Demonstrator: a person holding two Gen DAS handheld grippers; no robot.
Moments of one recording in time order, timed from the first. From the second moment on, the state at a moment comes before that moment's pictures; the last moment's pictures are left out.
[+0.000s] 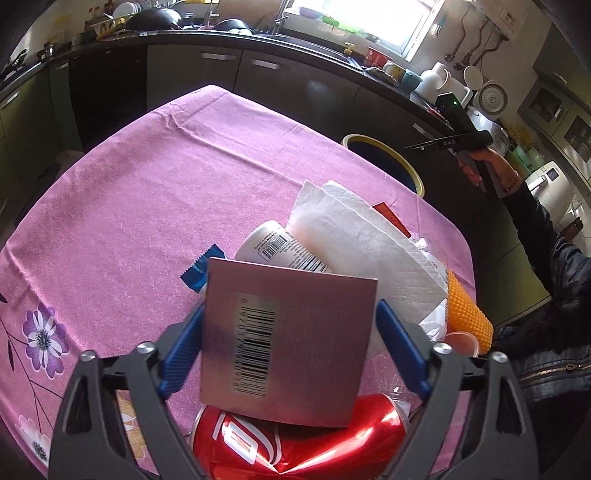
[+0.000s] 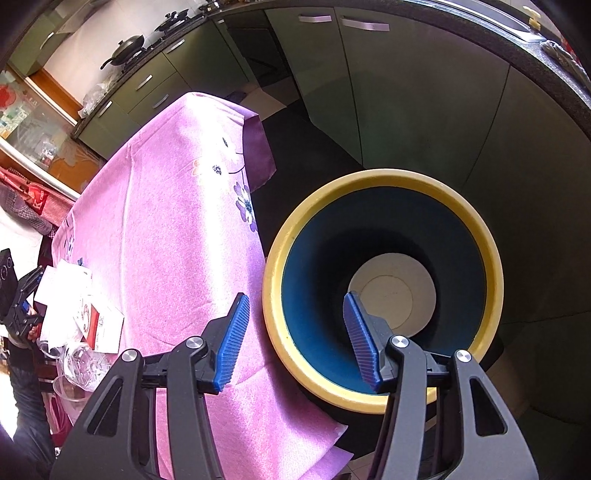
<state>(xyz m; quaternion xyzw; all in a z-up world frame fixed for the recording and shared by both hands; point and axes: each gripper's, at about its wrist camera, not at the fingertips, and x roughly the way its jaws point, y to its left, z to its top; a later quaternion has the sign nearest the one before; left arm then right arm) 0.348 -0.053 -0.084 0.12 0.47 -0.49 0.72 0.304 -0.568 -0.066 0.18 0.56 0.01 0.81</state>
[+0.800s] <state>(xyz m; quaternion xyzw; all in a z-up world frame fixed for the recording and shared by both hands) 0.303 -0.166 0.029 0.14 0.39 -0.48 0.77 0.256 -0.605 -0.037 0.17 0.51 0.01 0.84</state>
